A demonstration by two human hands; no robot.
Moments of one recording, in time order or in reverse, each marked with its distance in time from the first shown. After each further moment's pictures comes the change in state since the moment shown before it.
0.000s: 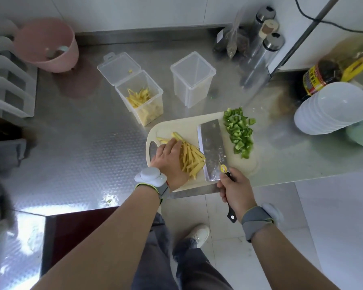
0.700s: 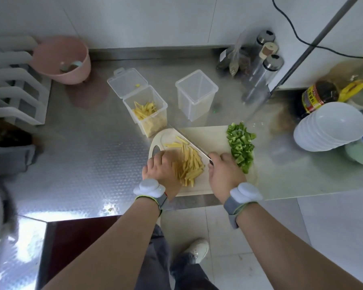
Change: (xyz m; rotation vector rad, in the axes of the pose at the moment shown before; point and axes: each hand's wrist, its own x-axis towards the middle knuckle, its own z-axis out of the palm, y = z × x) left_hand -0.010 -0.002 -0.007 0.057 0.165 -0.180; right_hand 0.024 -0.055 0.024 -1.083 0.089 -0.694
